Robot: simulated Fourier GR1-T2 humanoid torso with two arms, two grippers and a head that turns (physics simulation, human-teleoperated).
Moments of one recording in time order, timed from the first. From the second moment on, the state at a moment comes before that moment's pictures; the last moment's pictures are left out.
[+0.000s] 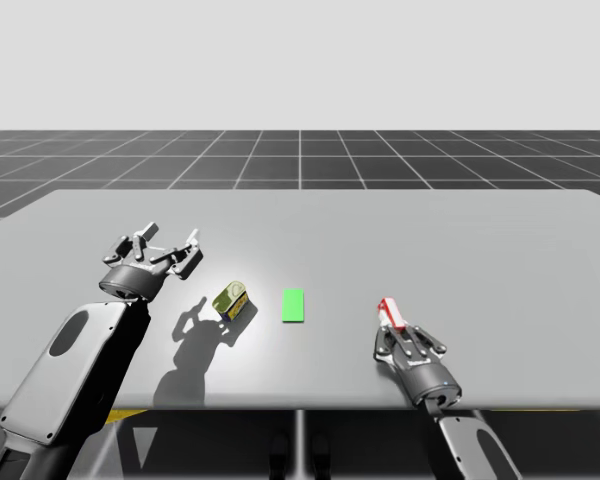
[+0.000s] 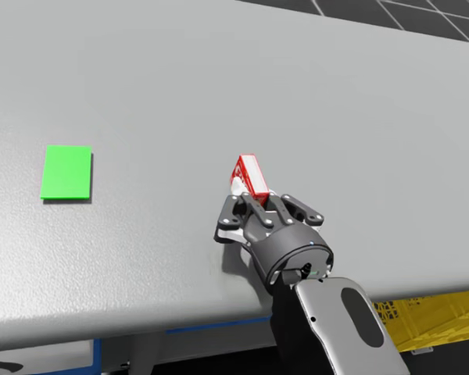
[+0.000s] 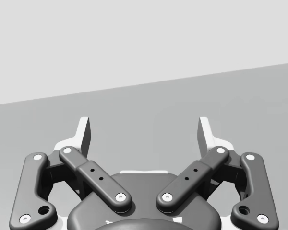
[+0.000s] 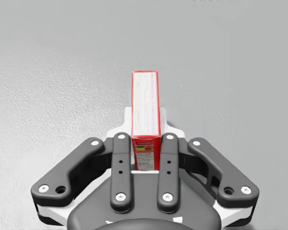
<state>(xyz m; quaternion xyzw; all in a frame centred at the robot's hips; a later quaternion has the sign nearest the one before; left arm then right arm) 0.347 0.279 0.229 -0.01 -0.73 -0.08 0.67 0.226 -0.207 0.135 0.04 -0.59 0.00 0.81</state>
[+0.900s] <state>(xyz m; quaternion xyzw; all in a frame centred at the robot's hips) 0.345 0.276 0.227 -0.01 -0.73 -0.08 0.68 0.224 -0.200 0.134 0.04 -0.59 0.02 0.81</state>
